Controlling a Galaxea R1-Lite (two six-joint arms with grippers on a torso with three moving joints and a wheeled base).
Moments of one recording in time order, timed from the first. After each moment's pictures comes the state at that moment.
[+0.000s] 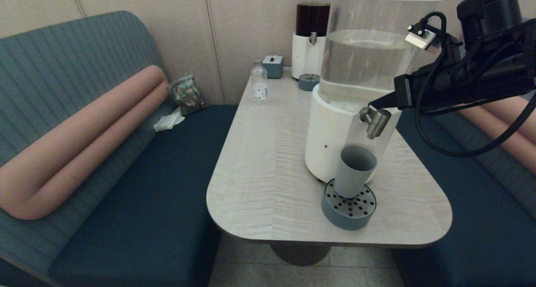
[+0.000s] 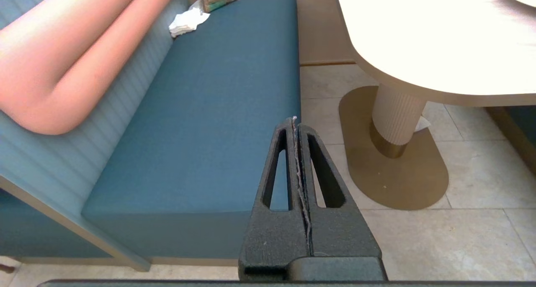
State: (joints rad) left arm 0.01 0.00 0.00 -0.01 -0.01 0.07; right arm 0.27 1.81 -1.80 0.51 0.34 0.08
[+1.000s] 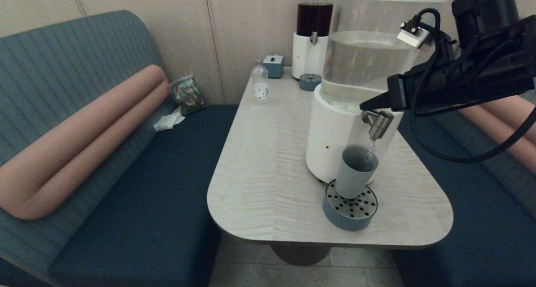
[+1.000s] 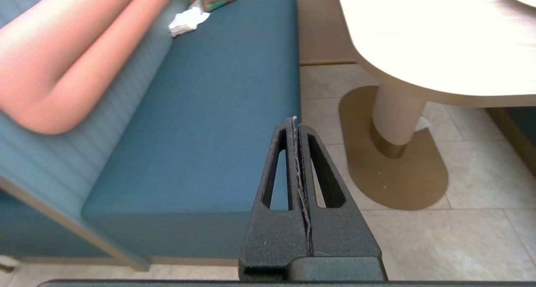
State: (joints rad) left arm 0.01 0.00 0.00 -0.01 -0.01 0.07; right arm 0.31 1.80 -1.79 0.51 0.35 0.09
